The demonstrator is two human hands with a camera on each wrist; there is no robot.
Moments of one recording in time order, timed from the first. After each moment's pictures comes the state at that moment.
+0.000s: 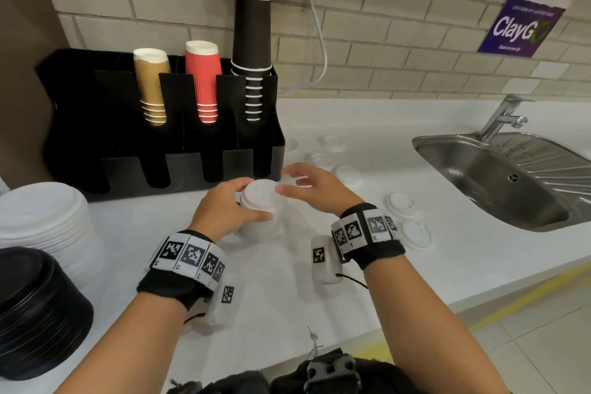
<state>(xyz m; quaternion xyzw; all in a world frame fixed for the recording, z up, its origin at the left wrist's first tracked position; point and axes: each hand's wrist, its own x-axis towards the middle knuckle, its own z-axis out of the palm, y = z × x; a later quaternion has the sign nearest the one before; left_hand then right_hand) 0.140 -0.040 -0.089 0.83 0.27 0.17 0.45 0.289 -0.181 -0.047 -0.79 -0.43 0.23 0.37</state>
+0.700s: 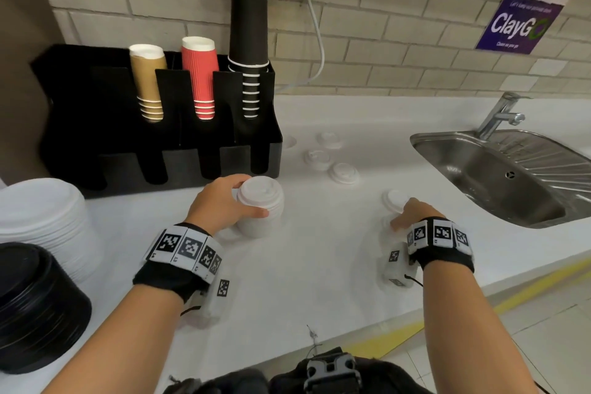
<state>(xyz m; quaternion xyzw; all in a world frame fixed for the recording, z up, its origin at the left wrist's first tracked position) 0.141 -0.038 -0.086 0.84 0.28 0.14 0.44 0.368 -0.310 -0.069 -0.98 -0.09 0.14 0.08</state>
